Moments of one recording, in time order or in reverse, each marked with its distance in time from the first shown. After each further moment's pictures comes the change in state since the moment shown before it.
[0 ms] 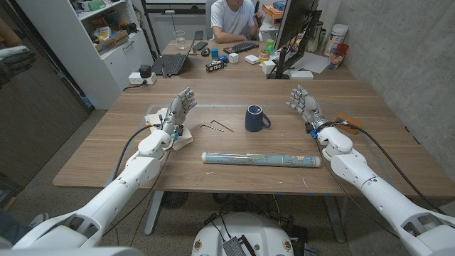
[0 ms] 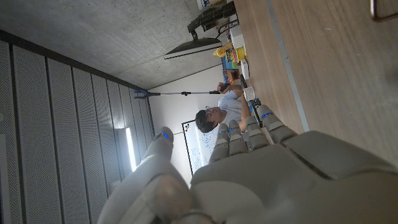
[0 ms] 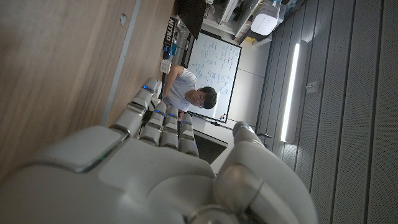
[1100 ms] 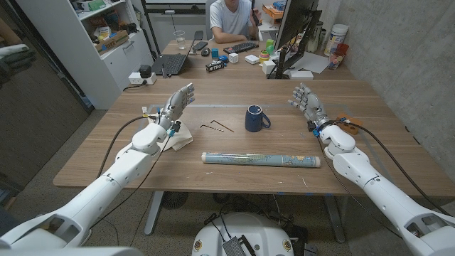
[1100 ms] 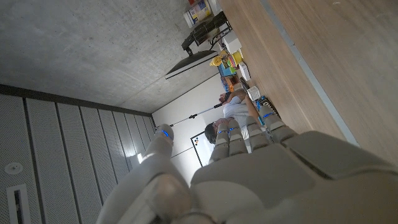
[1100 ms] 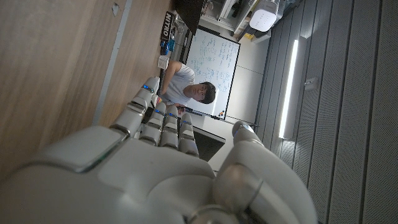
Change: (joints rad) left arm 0.024 0.124 0.006 -0.174 0.140 0.110 0.083; left_hand 0.025 0.004 0.008 -0.017 0.000 -0.004 -0.004 0.000 0.000 -0.004 -0.004 0.000 -0.012 -0.007 -0.001 0.000 0.000 -0.007 0.018 -0.023 0.000; right arm -0.004 -0.010 0.013 -0.019 0.009 -0.008 -0.004; right_hand 0.000 0.000 0.000 0.000 0.000 0.003 0.004 0.000 0.000 0.005 0.005 0.000 0.003 0.000 0.000 0.000 0.000 -0.001 0.000 0.000 0.000
